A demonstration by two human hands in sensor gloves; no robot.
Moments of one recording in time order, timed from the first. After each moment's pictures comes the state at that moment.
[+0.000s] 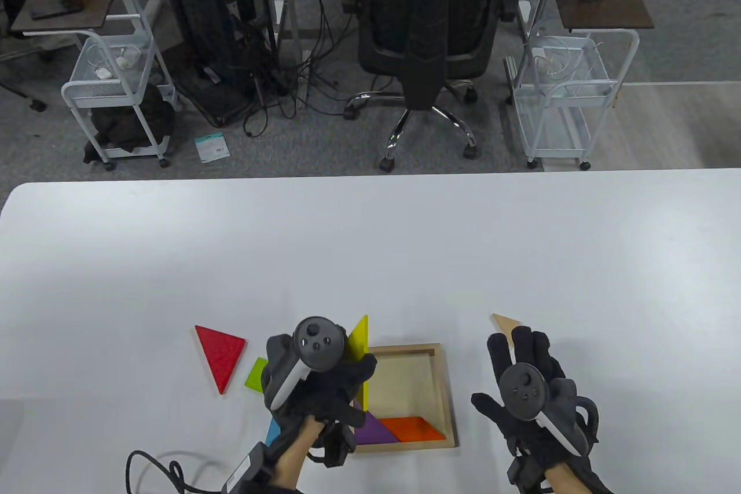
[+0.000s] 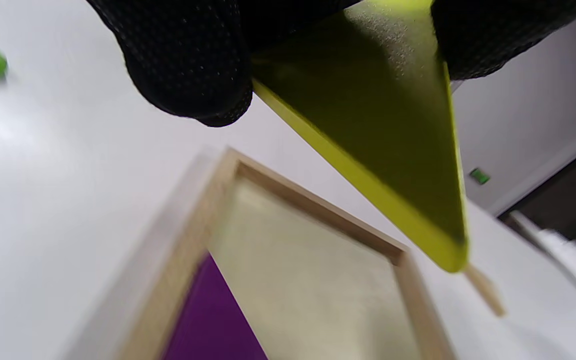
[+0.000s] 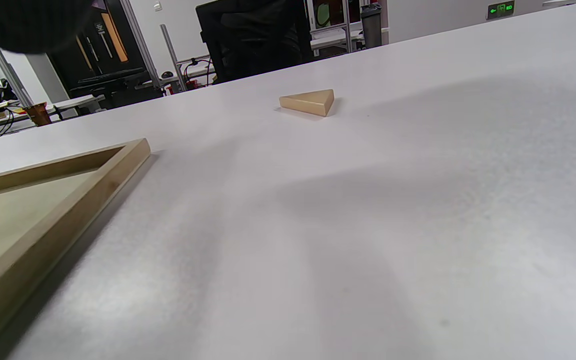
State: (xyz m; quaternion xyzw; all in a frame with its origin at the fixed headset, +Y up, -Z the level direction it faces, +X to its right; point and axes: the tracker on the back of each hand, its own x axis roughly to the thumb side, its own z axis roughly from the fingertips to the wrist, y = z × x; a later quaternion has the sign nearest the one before) left_hand -0.111 -0.729 -0.216 -0.14 -0.04 0.33 0.93; right_hand 0.206 -0.755 -0.190 -0.03 0.07 0.99 0.10
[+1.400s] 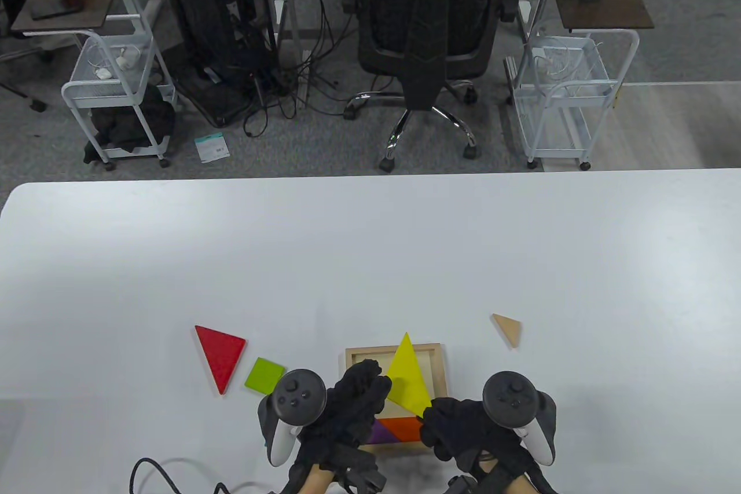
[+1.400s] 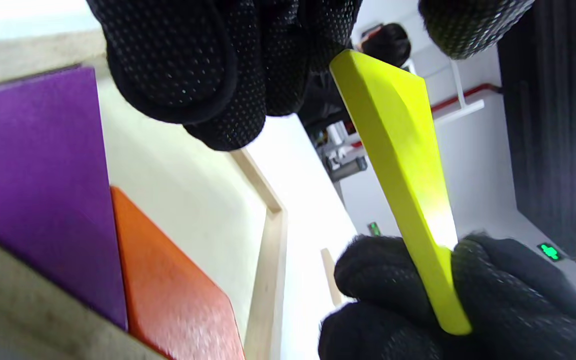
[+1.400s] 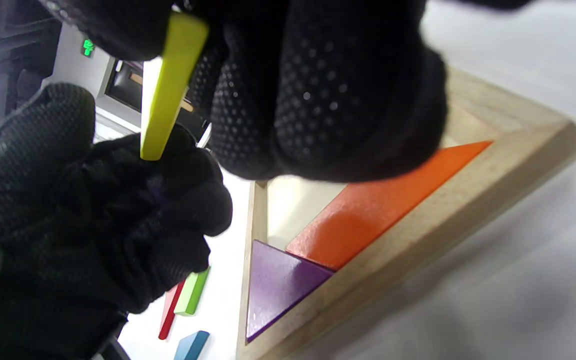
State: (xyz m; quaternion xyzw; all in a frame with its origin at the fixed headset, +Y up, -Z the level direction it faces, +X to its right) left_hand -0.104 -0.769 -0.187 -0.13 -0.07 0.54 0.83; right_hand 0.150 -0.766 -0.177 0.04 0.15 0.87 0.47
